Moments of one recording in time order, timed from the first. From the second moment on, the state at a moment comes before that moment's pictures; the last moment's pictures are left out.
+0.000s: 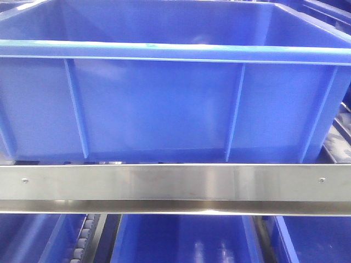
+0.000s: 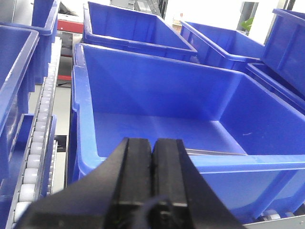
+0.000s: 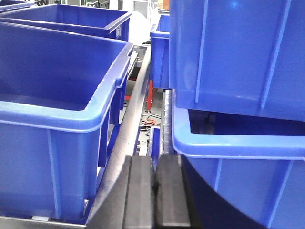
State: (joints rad) left arm -0.46 0.24 -0.35 0.31 0.13 -0.48; right arm -0.01 -0.01 0.03 0.01 -0.04 -0.04
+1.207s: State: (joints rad) left arm -0.14 0.01 0.03 -0.14 -0.01 0.09; right arm -0.01 -0.01 0.03 0.01 -0.04 -0.04
